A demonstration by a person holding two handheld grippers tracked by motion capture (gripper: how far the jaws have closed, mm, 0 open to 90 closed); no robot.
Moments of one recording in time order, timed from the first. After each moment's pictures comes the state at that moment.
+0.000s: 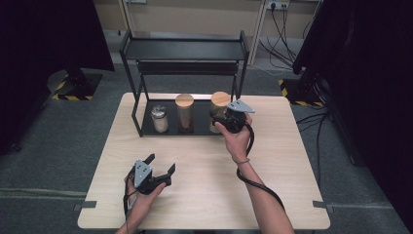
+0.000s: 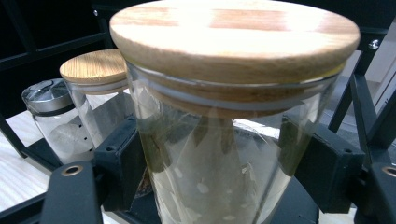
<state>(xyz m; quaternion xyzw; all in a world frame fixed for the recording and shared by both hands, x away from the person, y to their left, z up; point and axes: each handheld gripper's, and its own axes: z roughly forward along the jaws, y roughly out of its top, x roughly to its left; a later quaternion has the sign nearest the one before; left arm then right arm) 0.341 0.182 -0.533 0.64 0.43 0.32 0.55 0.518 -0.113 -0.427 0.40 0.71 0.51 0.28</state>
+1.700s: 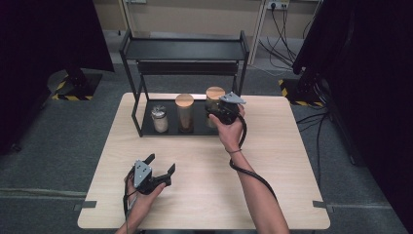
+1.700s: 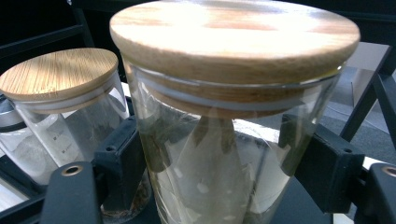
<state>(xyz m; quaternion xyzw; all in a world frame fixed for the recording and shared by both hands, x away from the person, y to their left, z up) 0.341 0.183 -0.533 0.64 0.43 0.31 0.56 0.554 -0.092 -0.432 0.41 0.71 0.49 0.28</state>
